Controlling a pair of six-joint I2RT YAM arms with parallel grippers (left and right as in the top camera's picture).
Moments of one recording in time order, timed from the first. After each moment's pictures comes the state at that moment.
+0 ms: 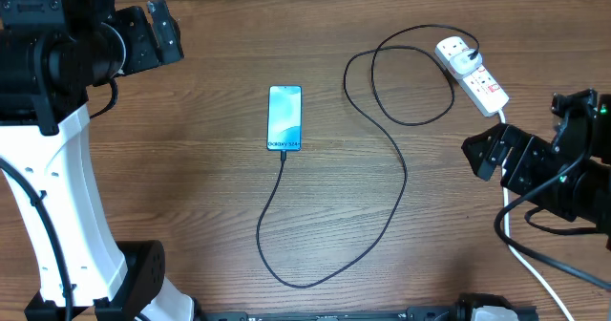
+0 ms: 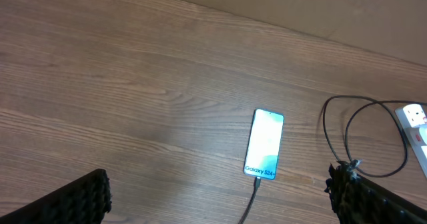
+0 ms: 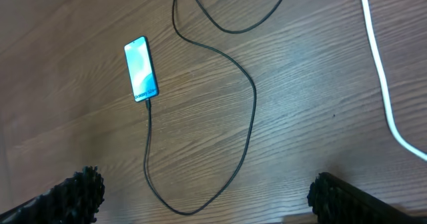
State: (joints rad) left arm -0.01 1.79 2.62 -1.69 -0.01 -0.29; right arm -0.08 1.15 1.76 -1.64 -0.28 0.36
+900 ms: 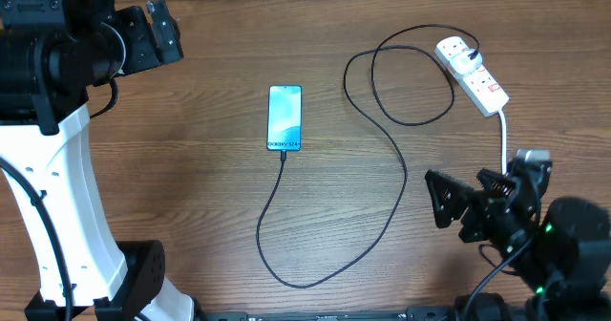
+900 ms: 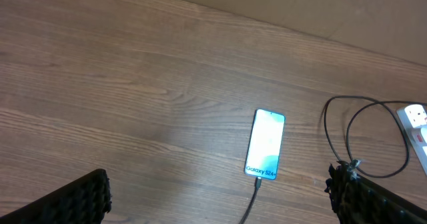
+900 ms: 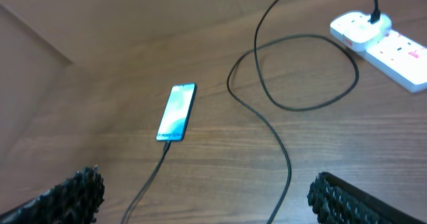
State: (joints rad) left arm -0.01 1.79 2.61 -1.69 -0.01 -0.29; right arm 0.07 0.52 0.90 -0.86 -0.30 0.31
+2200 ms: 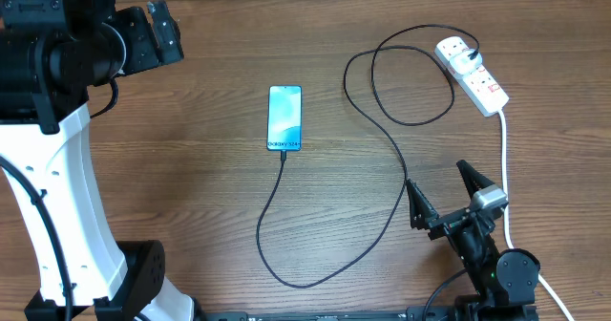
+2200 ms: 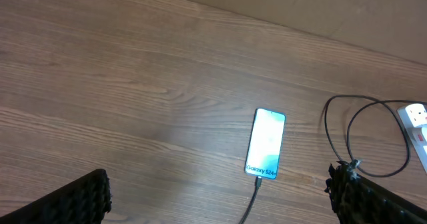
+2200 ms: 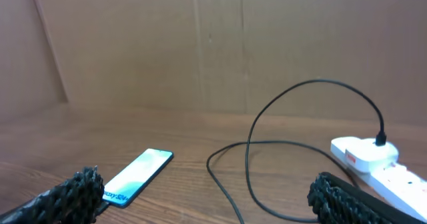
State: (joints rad) left arm -0.01 1.79 2.61 -1.69 -0.01 -0.29; right arm 0.07 0.01 0.02 0.06 -0.30 0.12
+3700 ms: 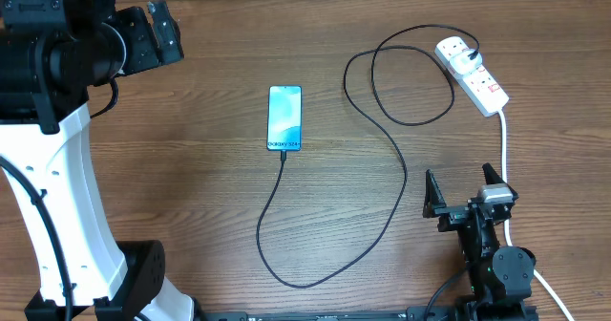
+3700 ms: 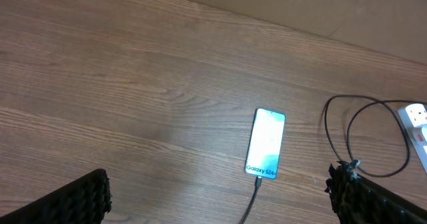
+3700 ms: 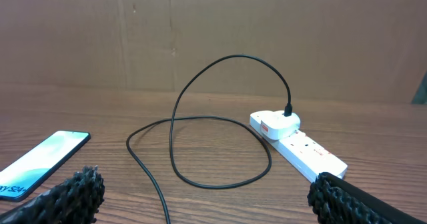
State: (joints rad) left arm -0.01 1.79 2.61 -1.69 -0.01 -0.29; right arm 0.07 0.01 0.02 -0.04 -0.04 -0.01
